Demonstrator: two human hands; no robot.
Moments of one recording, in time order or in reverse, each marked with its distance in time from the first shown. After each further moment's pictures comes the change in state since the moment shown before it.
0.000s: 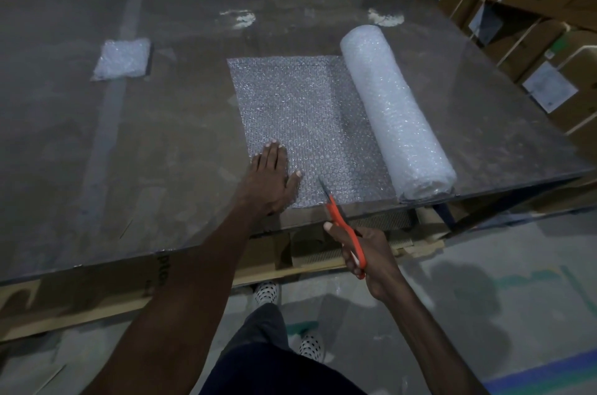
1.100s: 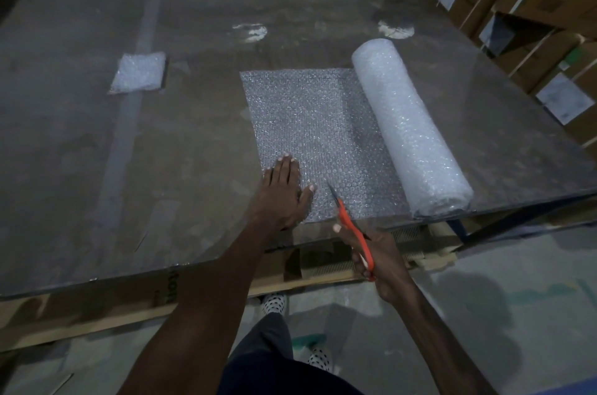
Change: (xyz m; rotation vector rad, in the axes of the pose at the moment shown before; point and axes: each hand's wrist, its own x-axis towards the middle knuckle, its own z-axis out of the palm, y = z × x) left_hand -0.001 -0.001 0.001 -0.017 -0.006 -0.007; right_hand 0.018 -0.015 0.011 0.040 -0.003 0.013
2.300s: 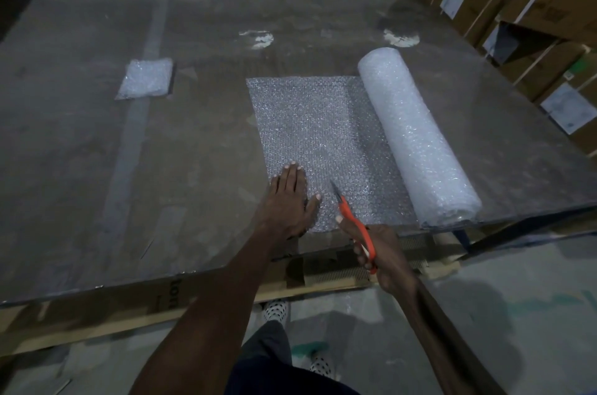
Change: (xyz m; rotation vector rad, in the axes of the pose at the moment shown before) left_hand -0.002 0.002 -0.007 0.012 -0.036 -0.001; right_hand 0.011 -0.025 0.017 -0.092 0.040 0.003
